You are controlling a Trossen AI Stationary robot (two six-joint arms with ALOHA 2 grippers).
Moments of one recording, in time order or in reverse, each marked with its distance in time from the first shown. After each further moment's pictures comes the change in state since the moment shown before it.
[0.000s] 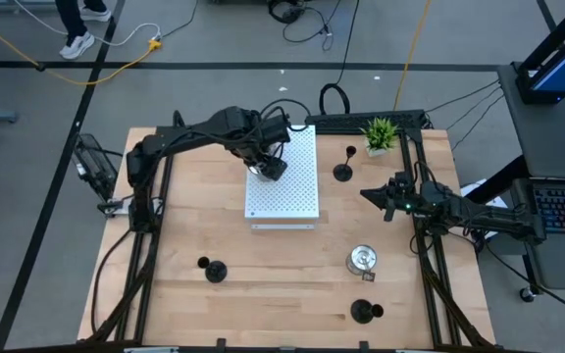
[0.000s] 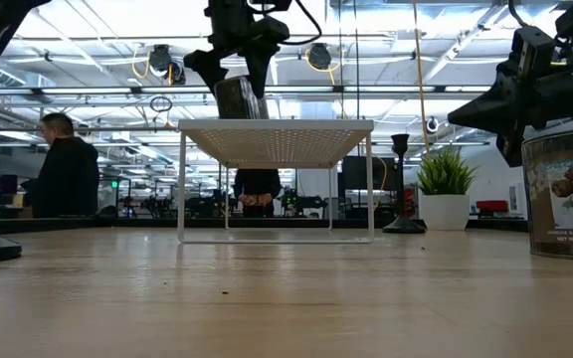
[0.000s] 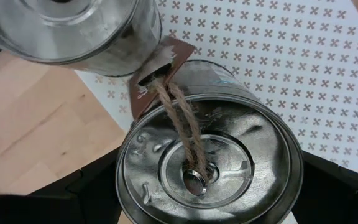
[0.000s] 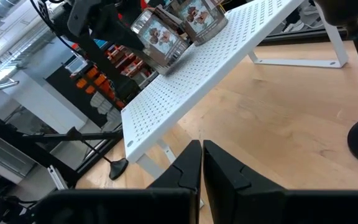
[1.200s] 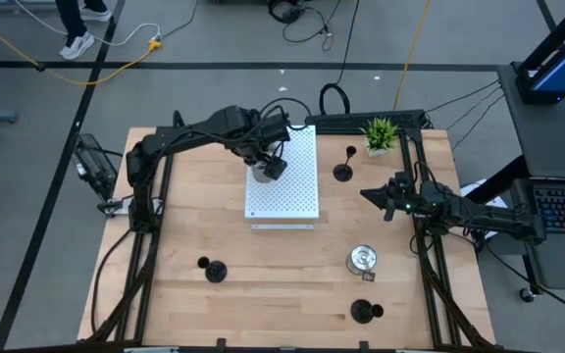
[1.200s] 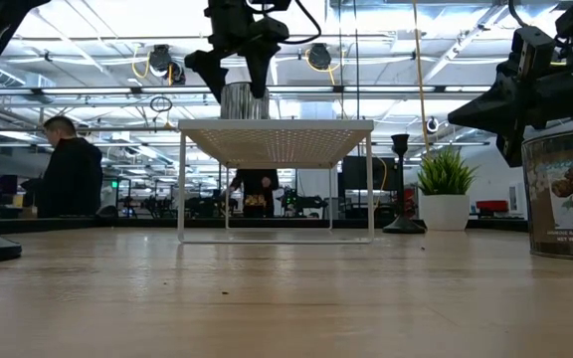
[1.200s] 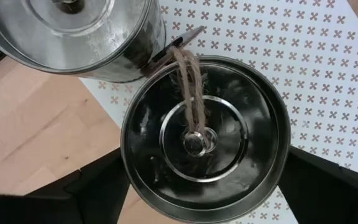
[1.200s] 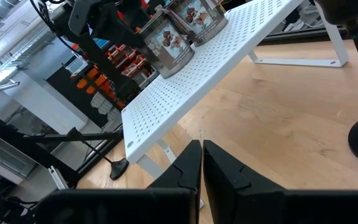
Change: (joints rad) left arm 0.005 -0.001 -0.001 0.004 -0.006 0.016; right arm 0.000 0.000 0.000 0.000 0.000 0.007
